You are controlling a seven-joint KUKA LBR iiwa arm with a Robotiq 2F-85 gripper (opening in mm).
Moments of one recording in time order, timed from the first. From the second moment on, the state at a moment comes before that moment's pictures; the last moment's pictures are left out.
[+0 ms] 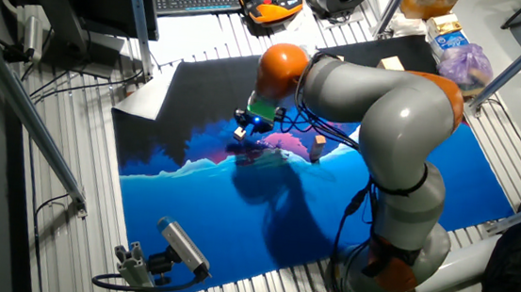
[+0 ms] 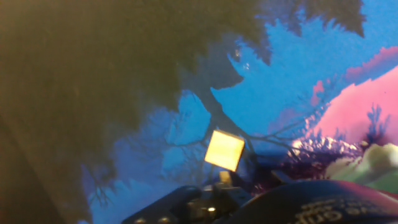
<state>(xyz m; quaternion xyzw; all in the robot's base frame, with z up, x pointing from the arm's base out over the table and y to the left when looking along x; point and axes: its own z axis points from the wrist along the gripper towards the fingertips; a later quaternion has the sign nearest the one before) 0.534 0.246 0.098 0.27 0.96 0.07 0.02</state>
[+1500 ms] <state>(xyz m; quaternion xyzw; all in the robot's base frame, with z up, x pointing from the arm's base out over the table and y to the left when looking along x) 0.559 0.259 0.041 0.33 0.94 0.05 0.07</state>
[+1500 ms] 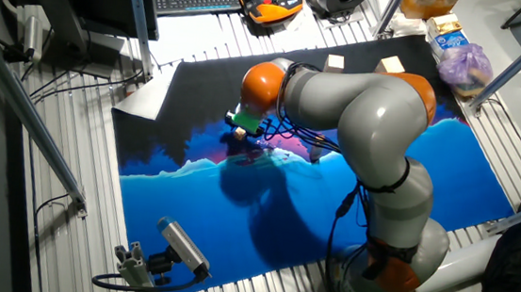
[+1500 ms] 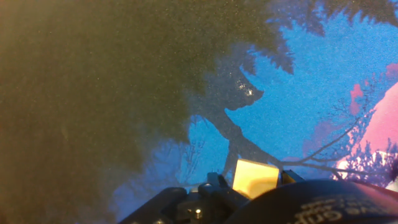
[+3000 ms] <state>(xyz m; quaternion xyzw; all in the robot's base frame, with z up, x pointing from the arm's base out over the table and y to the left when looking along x) 0.497 0.149 0.142 0.10 0.99 0.05 0.01</state>
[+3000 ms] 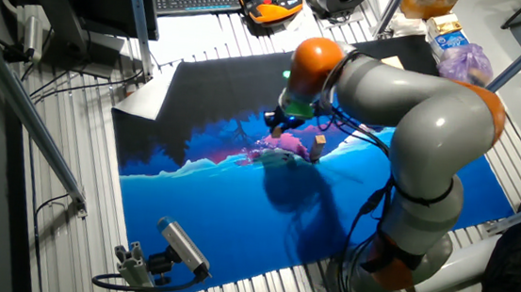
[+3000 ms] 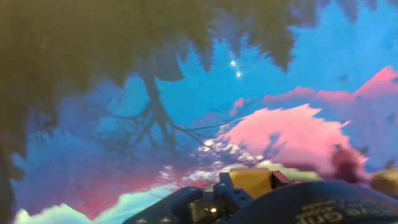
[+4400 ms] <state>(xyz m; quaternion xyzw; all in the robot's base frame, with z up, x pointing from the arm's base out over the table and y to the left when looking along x) 0.492 0.129 0.166 0.02 1.00 0.03 0.02</state>
